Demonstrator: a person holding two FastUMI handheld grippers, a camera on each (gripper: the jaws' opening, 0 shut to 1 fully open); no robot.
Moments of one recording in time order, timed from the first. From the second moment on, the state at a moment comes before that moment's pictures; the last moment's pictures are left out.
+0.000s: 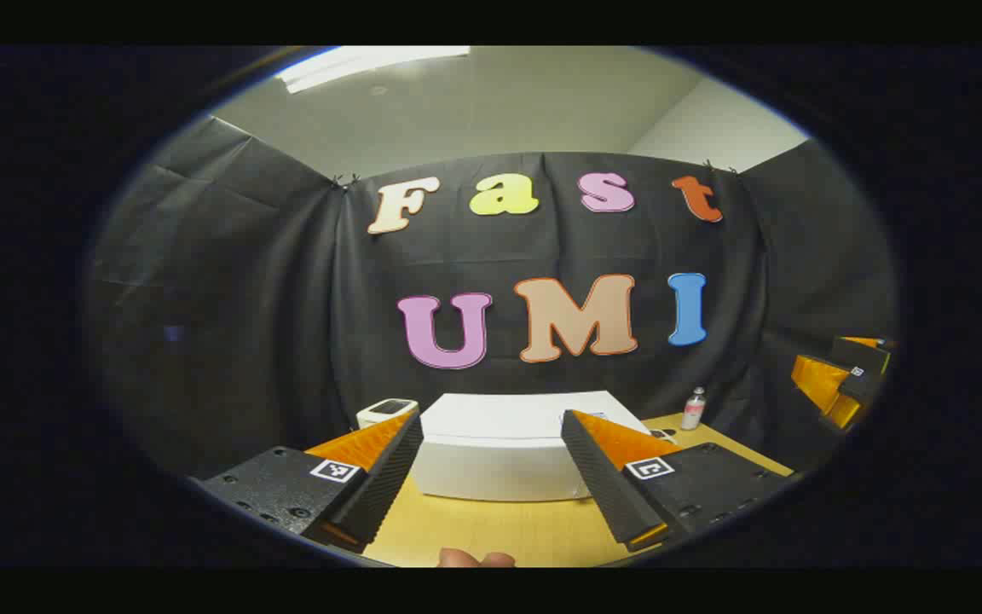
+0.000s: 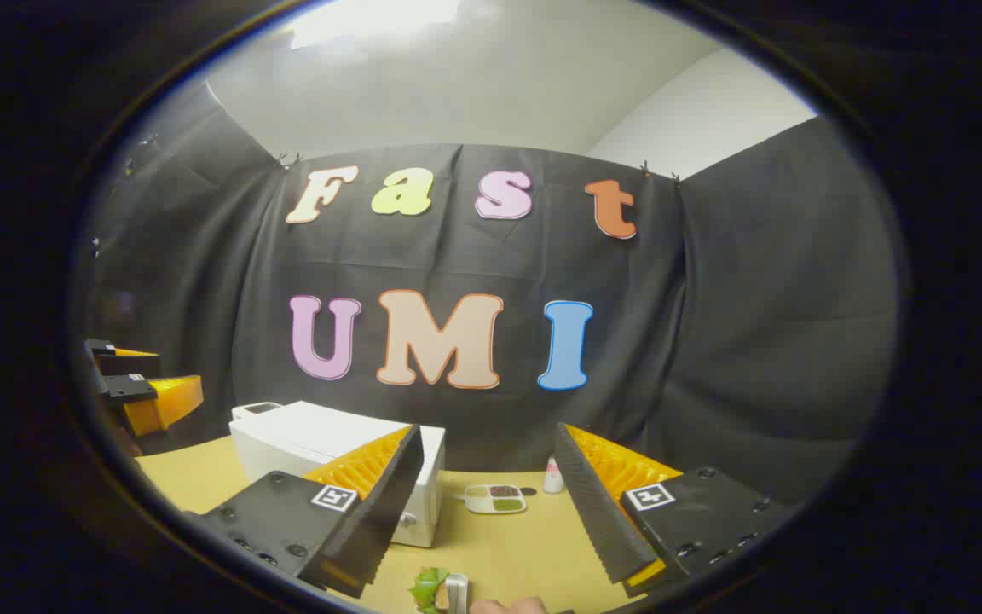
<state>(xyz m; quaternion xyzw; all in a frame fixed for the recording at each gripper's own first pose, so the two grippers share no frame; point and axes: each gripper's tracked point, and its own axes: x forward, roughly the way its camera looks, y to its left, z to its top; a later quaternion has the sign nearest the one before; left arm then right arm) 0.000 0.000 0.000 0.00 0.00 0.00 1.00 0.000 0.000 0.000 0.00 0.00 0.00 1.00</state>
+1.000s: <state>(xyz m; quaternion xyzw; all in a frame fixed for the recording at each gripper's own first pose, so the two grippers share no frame) -0.006 0.000 -0.004 0.01 0.00 0.00 1.00 -0.004 0.005 0.004 0.00 0.00 0.01 1.00</state>
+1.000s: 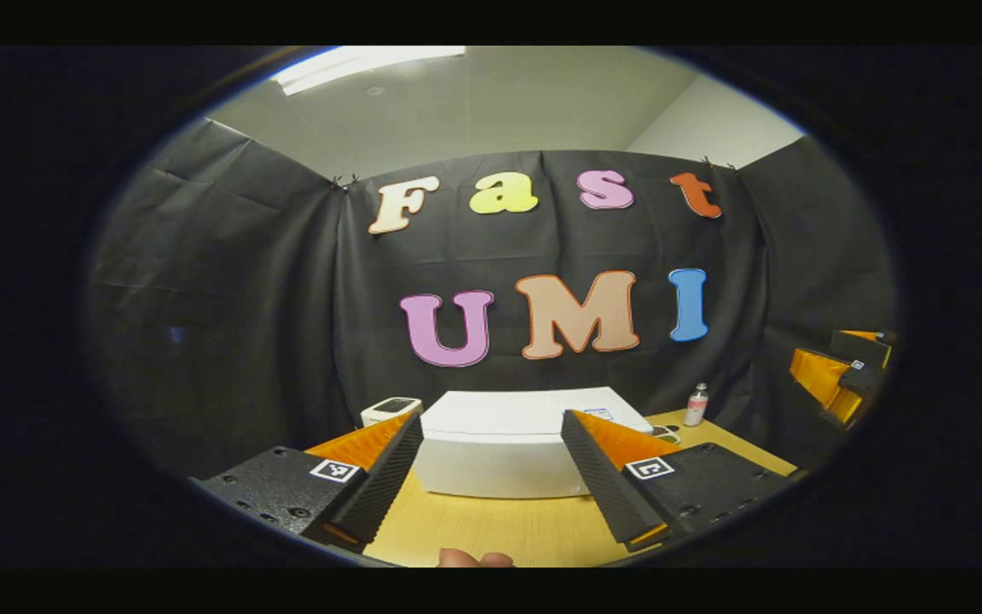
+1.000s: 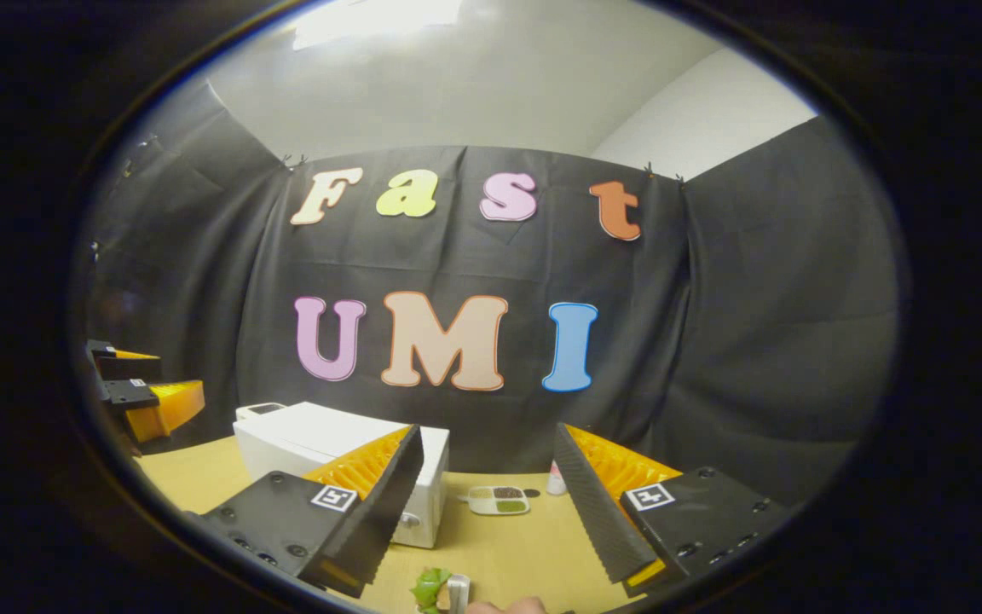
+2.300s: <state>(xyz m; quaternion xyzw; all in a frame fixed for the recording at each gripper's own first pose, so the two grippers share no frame) 0.077 -0.064 -0.130 -0.02 0.07 -0.06 1.00 -0.022 -0.046 0.025 -0.02 0.00 -0.04 1.00</state>
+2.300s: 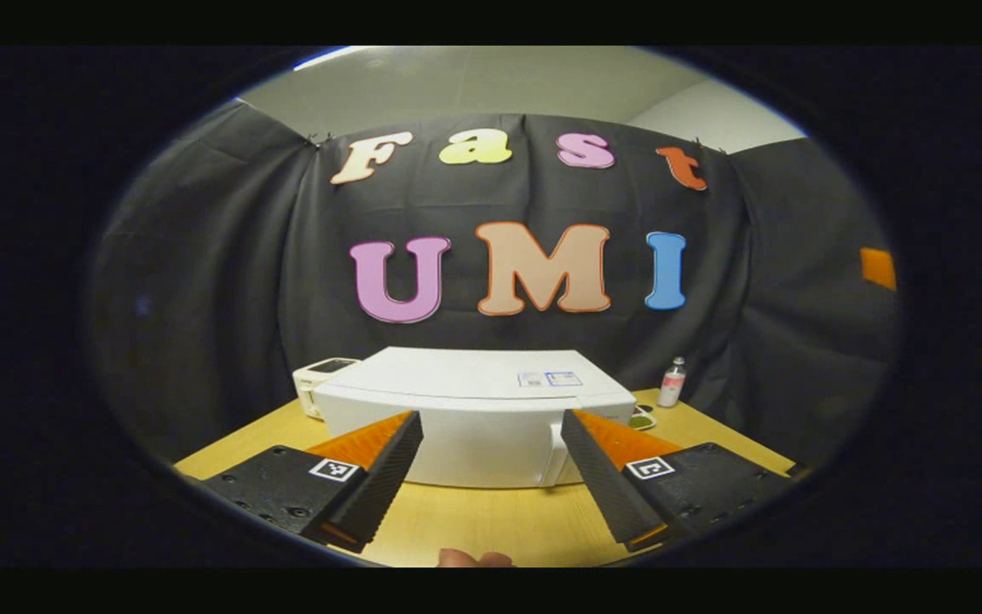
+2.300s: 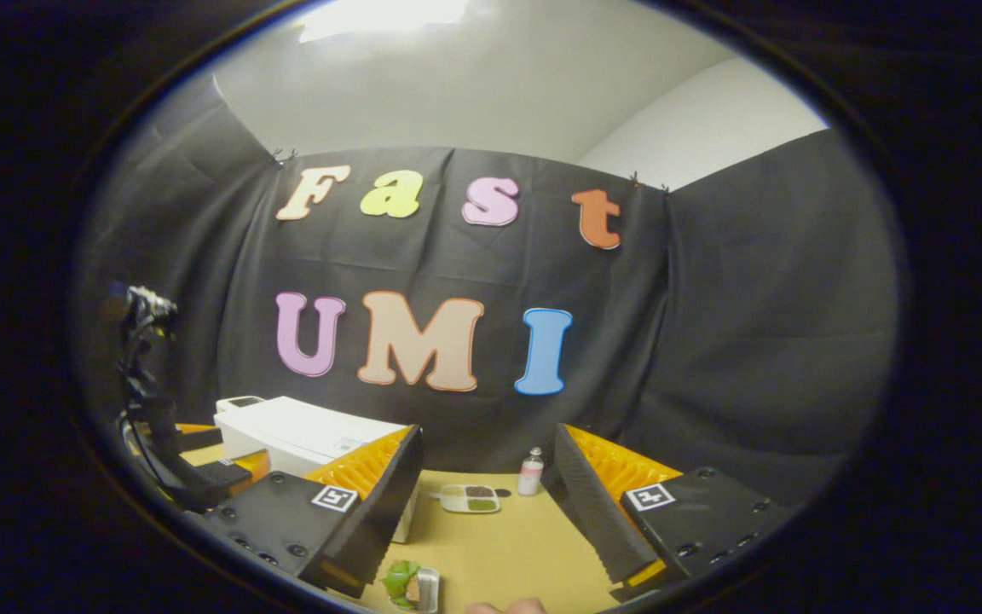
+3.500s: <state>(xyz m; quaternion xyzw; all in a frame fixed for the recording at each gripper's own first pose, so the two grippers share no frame) 0.168 -0.155 -0.295 0.02 0.19 -0.11 0.98 -0.076 -0.116 0.012 -0.02 0.07 -0.16 0.98</state>
